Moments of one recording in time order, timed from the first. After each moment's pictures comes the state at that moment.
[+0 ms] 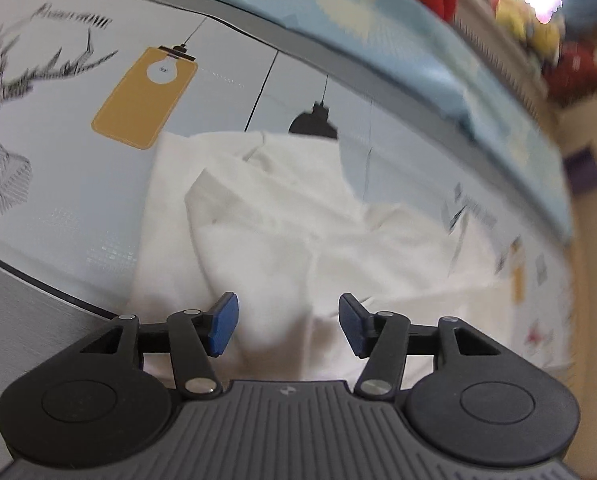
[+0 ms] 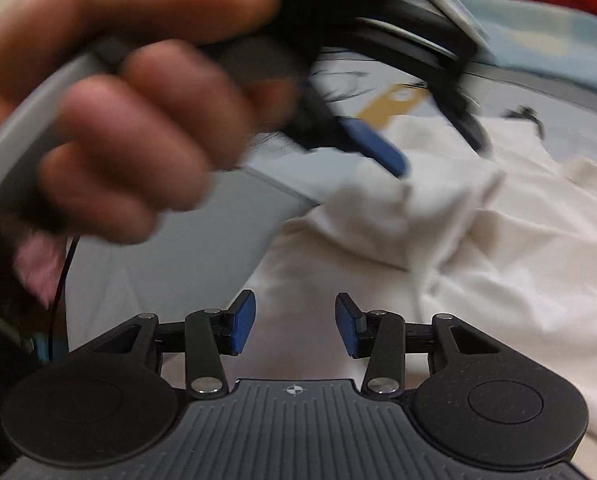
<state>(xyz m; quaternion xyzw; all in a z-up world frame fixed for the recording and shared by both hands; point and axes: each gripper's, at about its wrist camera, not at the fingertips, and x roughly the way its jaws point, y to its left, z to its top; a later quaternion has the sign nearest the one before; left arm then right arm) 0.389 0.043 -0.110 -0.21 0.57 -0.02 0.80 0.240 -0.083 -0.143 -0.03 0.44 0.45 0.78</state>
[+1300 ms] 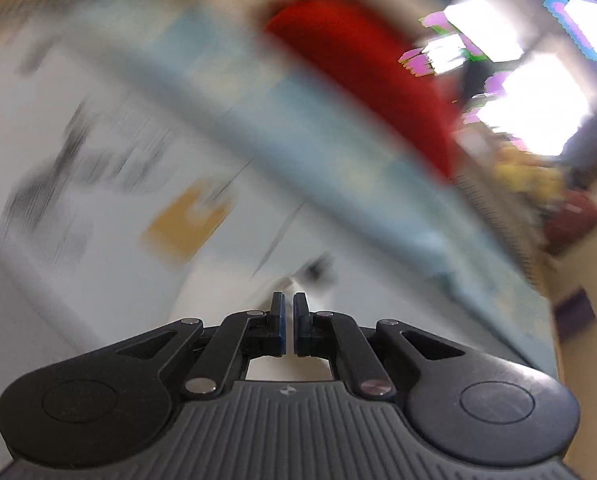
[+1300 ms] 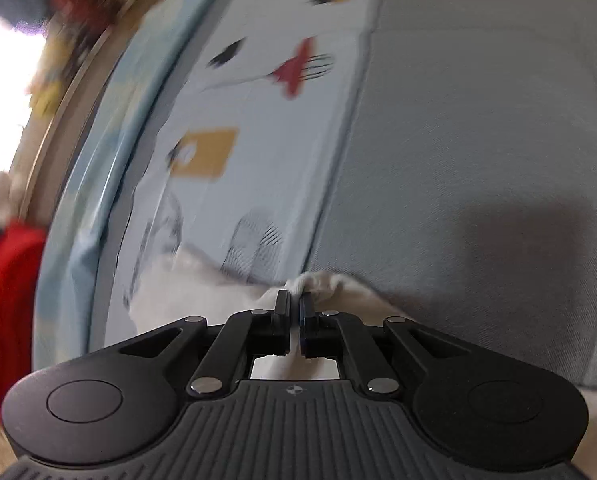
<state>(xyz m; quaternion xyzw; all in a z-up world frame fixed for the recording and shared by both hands) 0.353 0.069 -0.071 -0.33 0.41 0.11 0.85 0.210 -0.377 -0.149 0.53 0.32 -0.31 0.72</state>
